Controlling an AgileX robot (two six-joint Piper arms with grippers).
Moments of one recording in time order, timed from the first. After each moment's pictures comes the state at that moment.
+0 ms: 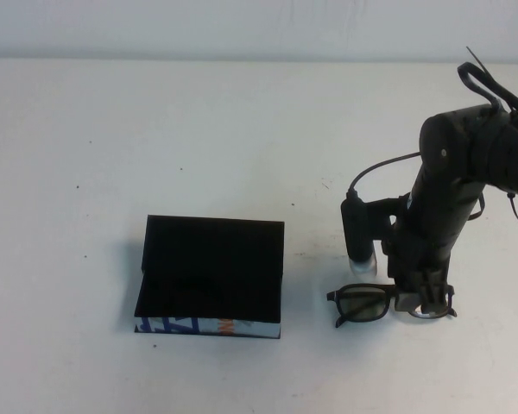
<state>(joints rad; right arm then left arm) 0.41 1.92 -1.38 0.10 1.05 -1.24 -0.20 -0.01 0.03 0.08 0.38 0.01</state>
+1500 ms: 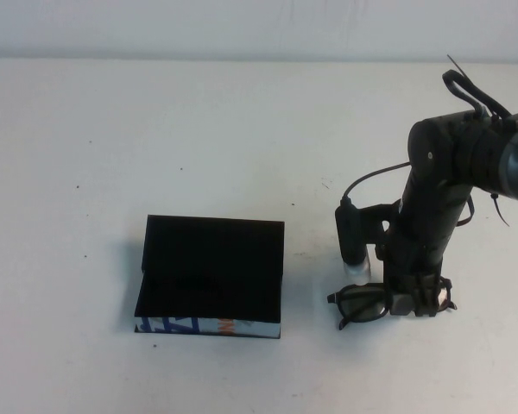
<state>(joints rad) 0.41 1.99 -1.42 0.11 1.07 -1.25 -0.20 -0.01 0.03 0.08 0.38 0.01</state>
